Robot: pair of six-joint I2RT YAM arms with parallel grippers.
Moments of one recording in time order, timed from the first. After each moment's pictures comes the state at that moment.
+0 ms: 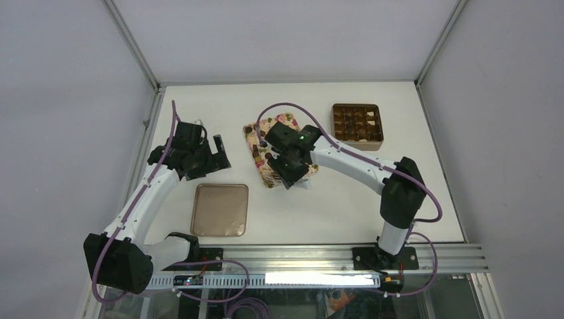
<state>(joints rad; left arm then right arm) -0.23 1.12 0.97 -0.82 -0.06 -0.51 0.94 1.76 1.54 -1.04 -0.03 0.15</state>
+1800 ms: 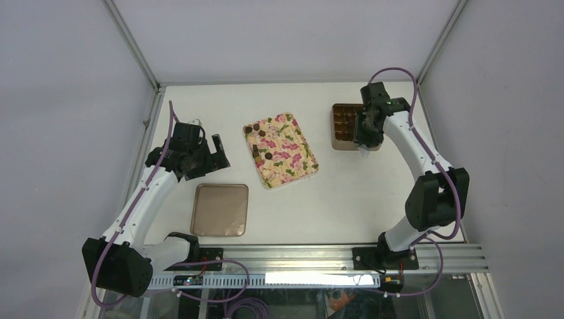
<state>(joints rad) -0.22 1.10 0.97 -0.83 -0.06 -0.51 0.22 1.58 1.44 -1.03 0.09 0.32</state>
